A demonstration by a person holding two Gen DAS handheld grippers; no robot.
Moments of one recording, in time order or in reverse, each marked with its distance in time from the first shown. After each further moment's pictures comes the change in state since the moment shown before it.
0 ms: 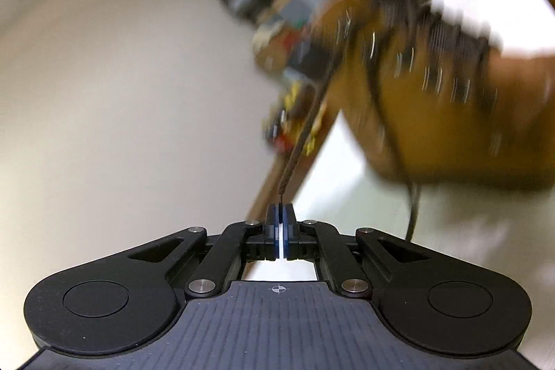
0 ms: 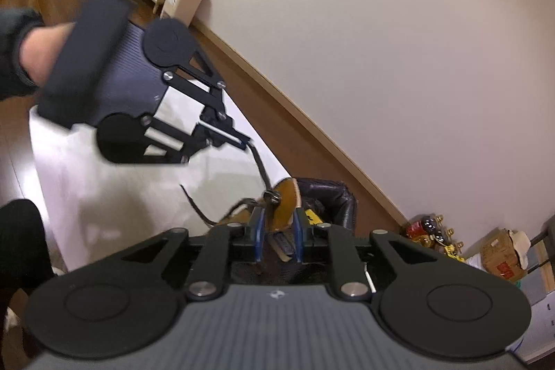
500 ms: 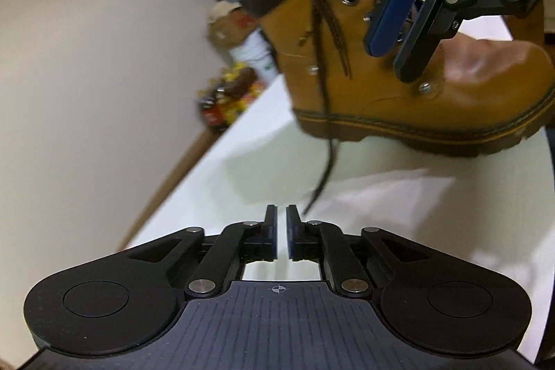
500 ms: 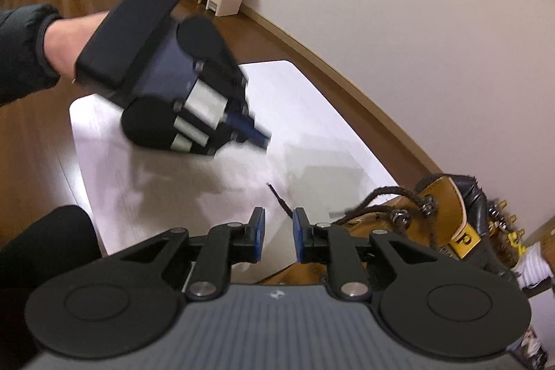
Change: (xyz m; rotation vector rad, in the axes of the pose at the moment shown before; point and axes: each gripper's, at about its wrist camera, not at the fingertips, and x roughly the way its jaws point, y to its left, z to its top) left arm 0.009 -0.015 -0.025 -0.172 -0.037 -0.337; right arm 0.066 0.034 -0.003 0.071 0.085 0.168
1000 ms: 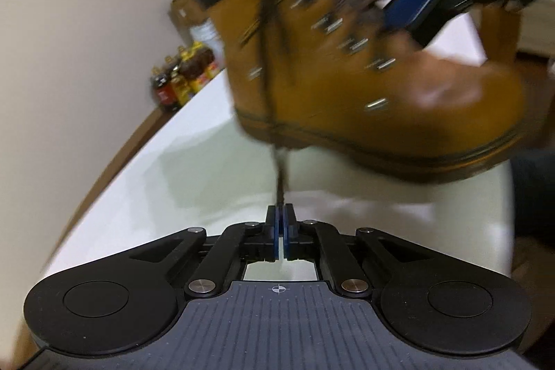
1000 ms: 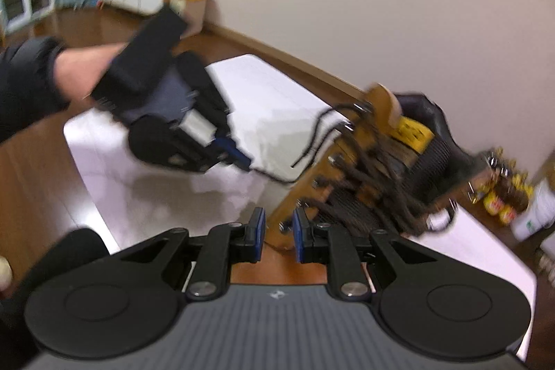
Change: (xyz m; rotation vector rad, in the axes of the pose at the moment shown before) left arm -0.027 -0.035 0.014 -0.111 0.015 -0.184; right arm -0.025 -0.022 -0.045 0.290 -0.056 0.014
